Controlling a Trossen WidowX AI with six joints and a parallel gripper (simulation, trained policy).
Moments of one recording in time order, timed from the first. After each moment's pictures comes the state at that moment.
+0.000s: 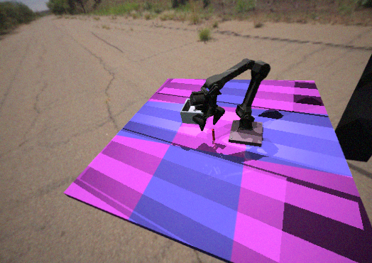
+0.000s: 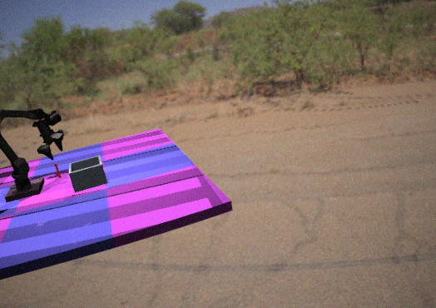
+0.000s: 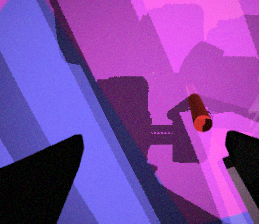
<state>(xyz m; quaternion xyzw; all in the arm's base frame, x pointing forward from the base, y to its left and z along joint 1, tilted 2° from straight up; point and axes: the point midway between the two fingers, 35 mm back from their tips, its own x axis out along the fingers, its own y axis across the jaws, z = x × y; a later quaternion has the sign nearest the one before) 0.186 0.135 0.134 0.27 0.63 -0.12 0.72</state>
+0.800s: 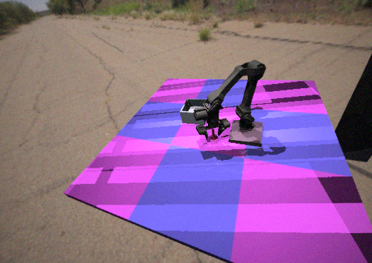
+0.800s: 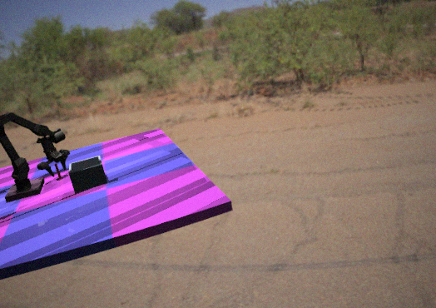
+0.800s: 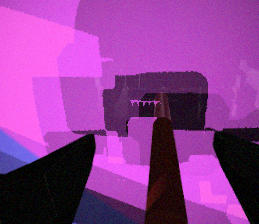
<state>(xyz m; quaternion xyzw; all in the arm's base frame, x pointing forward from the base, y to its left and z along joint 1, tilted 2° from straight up) 0.177 0.116 0.040 0.36 0.60 -0.28 0.66</state>
